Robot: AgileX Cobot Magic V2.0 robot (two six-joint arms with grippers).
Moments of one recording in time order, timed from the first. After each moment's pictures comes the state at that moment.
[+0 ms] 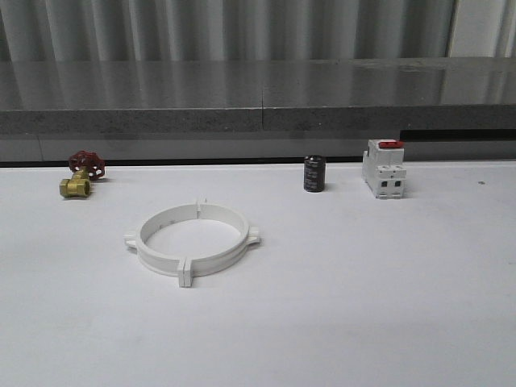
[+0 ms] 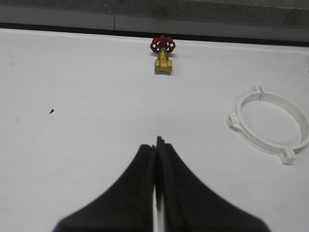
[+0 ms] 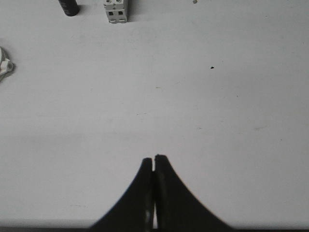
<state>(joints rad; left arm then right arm) -0.20 0.41 -0.43 0.20 0.58 -0.35 0.07 0.40 -0.56 -0.02 0.88 0.12</state>
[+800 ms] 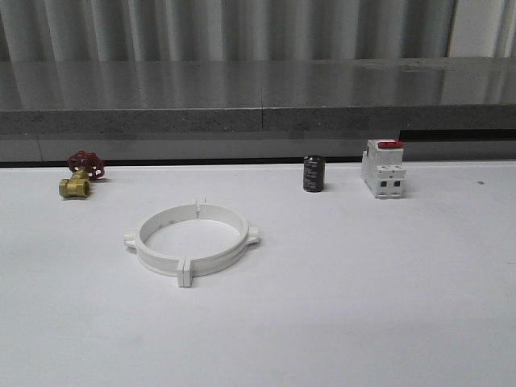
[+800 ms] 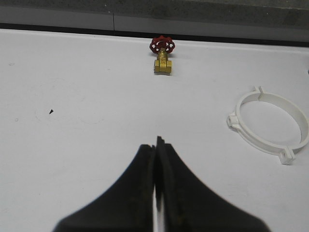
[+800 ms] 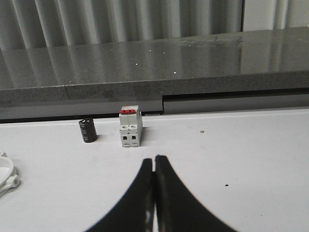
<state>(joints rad) -0.20 0.41 -0.43 0.20 0.58 -0.35 0.07 -0.01 0.02 -0.02 0.06 0.12</state>
